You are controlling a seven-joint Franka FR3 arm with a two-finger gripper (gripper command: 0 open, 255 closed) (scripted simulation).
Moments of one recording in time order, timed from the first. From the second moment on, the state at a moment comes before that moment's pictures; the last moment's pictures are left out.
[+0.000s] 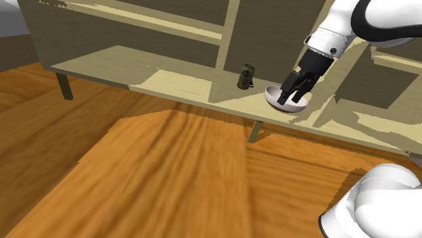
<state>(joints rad) 0.02 -0.80 -0.05 -2.41 0.06 1.70 0.04</state>
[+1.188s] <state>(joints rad) -0.02 -0.20 -0.18 -1.91 0.04 1.81 -0.09</state>
